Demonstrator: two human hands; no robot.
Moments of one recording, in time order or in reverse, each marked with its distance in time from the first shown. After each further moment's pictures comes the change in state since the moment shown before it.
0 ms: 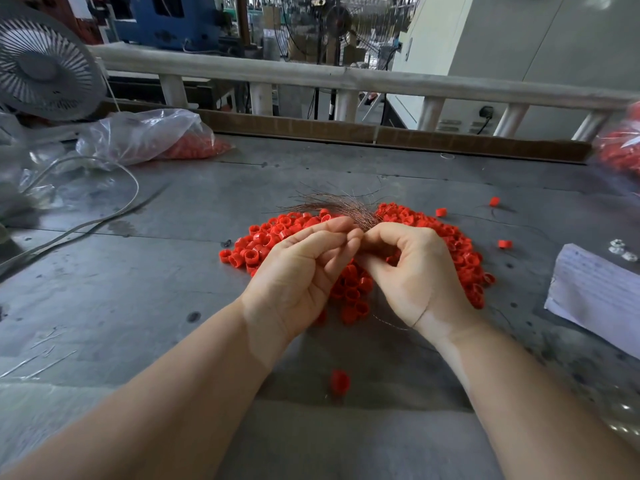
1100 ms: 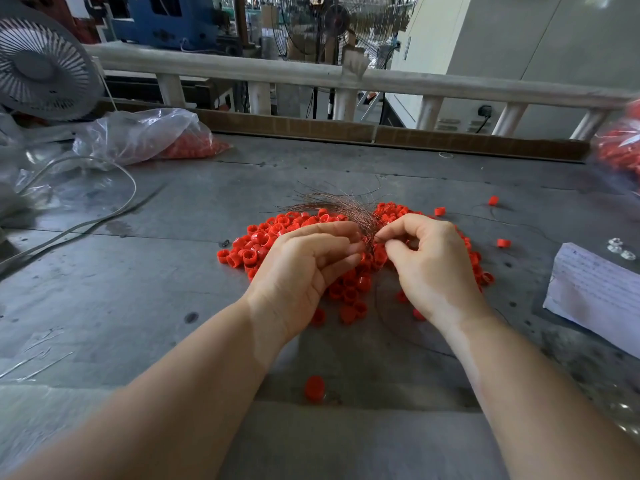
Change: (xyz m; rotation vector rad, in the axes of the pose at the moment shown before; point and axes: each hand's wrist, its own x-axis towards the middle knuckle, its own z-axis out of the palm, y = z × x) left_hand 0.000 -0.002 0.001 0.274 -0.013 0.088; right_hand 0.004 0.006 -0.008 -0.112 0.097 0.265
